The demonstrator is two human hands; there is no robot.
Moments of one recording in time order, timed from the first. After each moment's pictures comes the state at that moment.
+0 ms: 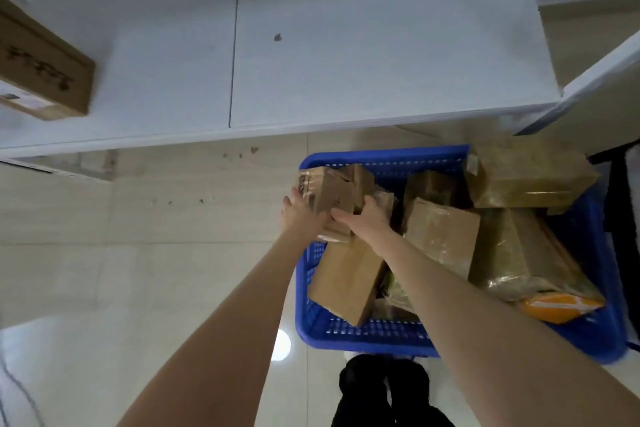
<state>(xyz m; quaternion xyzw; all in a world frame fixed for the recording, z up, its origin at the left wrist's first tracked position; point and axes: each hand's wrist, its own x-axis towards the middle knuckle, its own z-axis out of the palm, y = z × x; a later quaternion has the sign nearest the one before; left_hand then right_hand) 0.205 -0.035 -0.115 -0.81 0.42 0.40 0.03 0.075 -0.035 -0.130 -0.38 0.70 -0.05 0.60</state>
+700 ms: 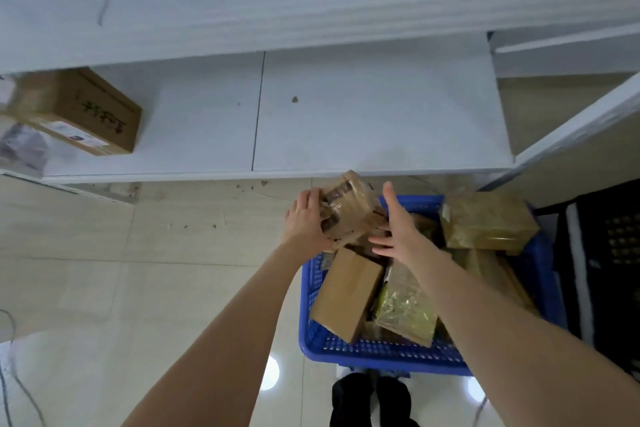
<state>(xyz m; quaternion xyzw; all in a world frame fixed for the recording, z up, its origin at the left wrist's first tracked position) 0.204 -0.057 0.029 -0.71 0.63 0.32 0.00 0.032 -0.078 0.019 -0.13 0.68 -0.19 0.70</state>
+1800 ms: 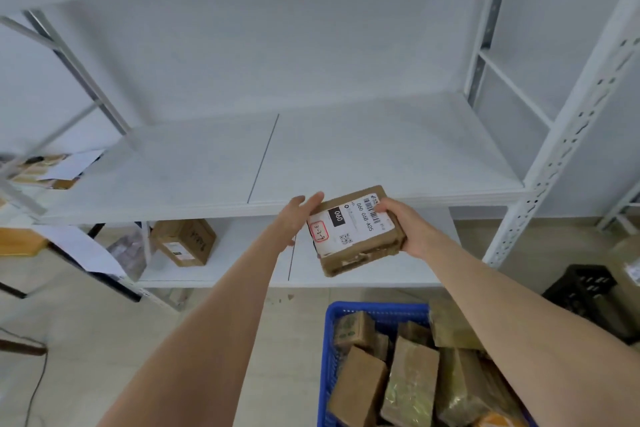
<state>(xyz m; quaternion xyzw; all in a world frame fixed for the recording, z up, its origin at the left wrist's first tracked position) 0.204 -0.054 0.414 -0.74 0.43 0.46 -0.25 -0.008 -0.076 0.382 -0.33 0.51 -0.31 0.73</state>
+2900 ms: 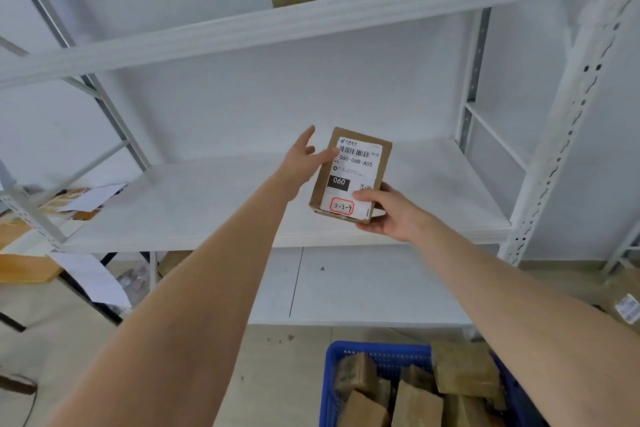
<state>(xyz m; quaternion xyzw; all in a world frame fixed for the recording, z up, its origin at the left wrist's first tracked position) 0.168 -0.074 0.562 -0.63 0.52 0.39 -0.43 -0.004 -0.077 0.483 -0.40 0.43 -0.37 0.72</state>
